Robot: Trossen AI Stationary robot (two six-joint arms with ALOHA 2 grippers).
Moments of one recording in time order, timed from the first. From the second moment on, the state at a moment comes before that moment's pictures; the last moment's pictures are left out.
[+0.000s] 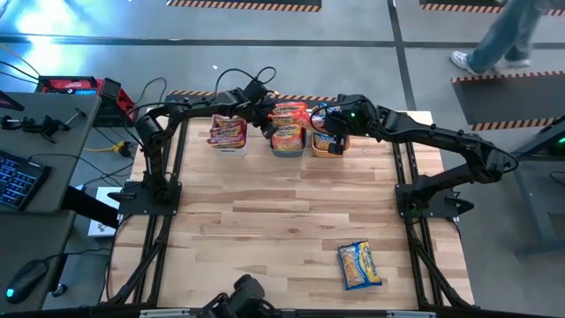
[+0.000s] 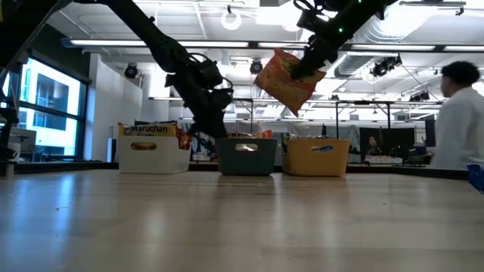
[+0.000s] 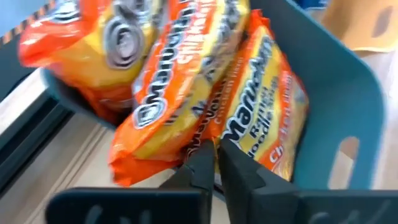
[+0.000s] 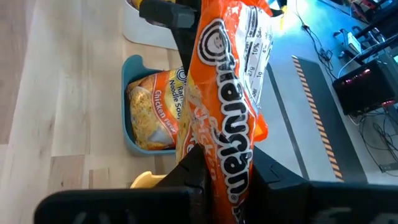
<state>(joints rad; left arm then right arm) 0.71 1.93 1.36 -0.40 0.32 0.00 -0.45 1.31 1.10 -0.41 0.09 -0.52</state>
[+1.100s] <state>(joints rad) 0.69 1.93 1.37 -0.47 0.31 0.01 -0.45 1.31 1.10 -0.41 0.05 -0.52</state>
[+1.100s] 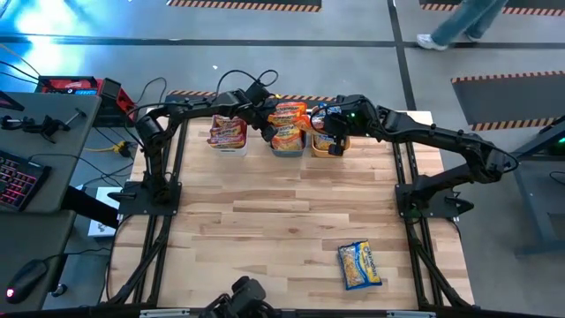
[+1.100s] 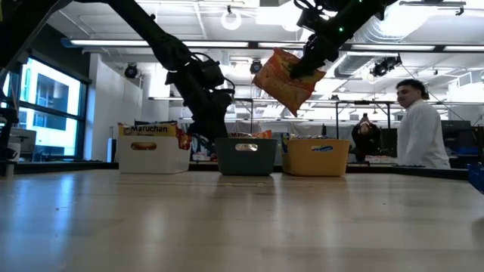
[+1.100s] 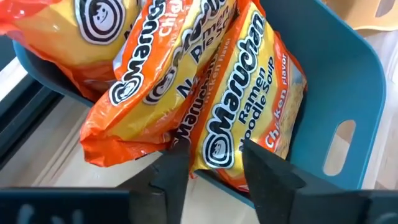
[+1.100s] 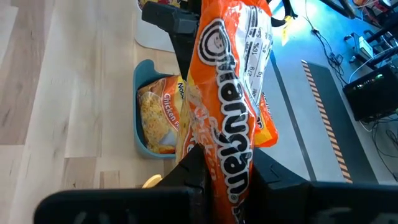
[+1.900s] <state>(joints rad) 0.66 1.87 1.37 -0.36 0.16 0.26 -0.46 1.37 1.10 -0.35 -0.05 -0.52</state>
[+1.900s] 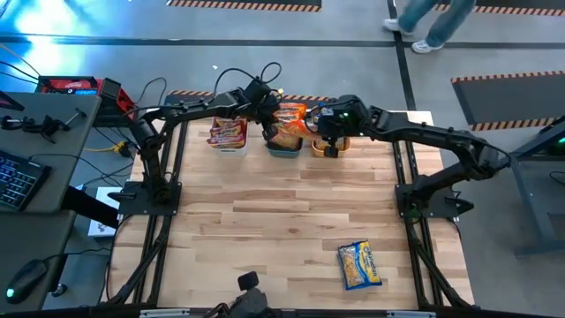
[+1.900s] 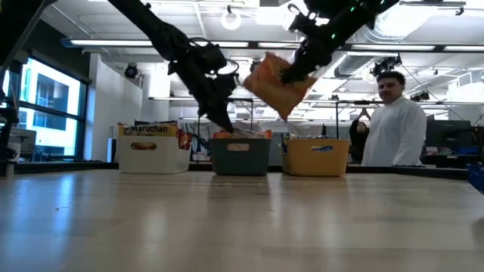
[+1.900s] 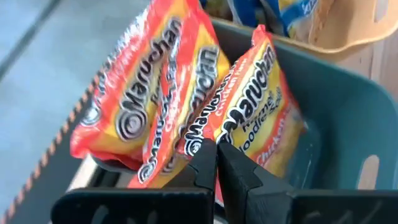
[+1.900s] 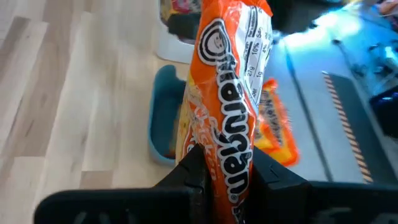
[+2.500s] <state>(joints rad) 0.64 1.85 1.37 -0.27 0.08 0.25 -0.46 1.75 1.37 -0.46 -0.13 -0.57</state>
